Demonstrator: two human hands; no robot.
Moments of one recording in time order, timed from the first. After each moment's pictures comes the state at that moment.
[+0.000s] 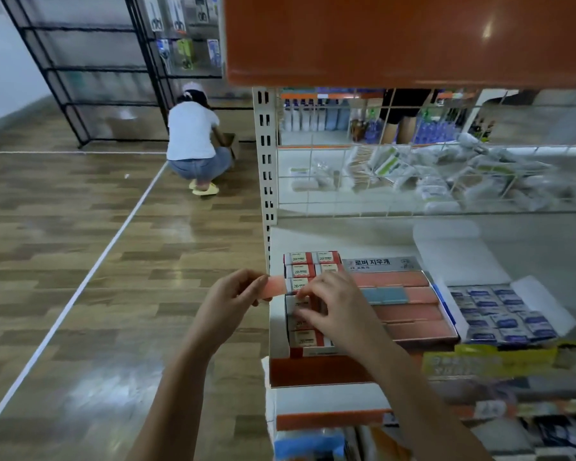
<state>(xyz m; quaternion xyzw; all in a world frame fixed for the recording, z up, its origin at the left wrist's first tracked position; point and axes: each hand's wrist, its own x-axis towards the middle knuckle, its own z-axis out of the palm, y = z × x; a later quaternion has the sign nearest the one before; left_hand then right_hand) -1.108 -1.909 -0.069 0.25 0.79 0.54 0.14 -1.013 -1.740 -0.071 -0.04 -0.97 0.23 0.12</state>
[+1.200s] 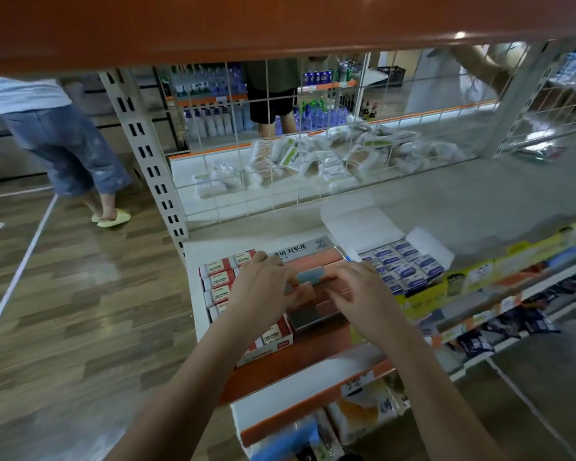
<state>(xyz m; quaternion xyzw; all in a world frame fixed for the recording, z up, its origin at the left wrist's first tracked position) -1.069 -1.778 -0.051 0.56 0.82 0.09 0.01 -0.927 -1.671 -0.068 -0.25 -0.93 0.20 0.19</state>
